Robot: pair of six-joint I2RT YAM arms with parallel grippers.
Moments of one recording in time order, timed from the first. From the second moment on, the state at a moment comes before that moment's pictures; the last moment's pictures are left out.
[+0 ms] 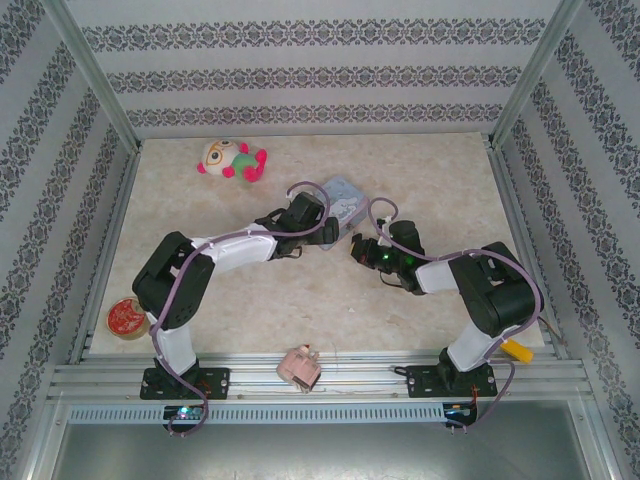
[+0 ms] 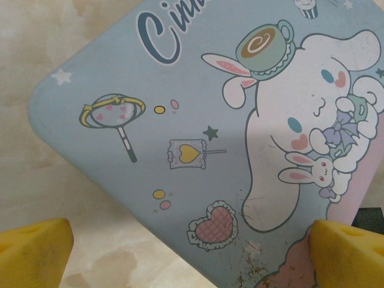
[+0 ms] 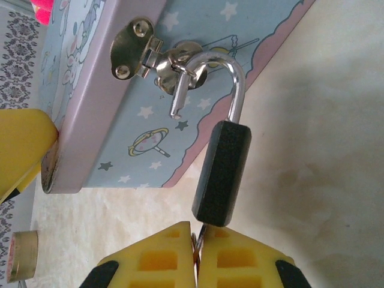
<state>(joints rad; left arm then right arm) -0.66 1.84 1.18 -0.19 -0.16 -0.63 0.36 1.67 0.50 0.57 -0.47 0.81</state>
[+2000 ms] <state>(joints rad) -0.66 1.76 1.08 -0.20 -0.02 -0.73 0.48 1.55 0.40 0.59 -0.32 0.84</state>
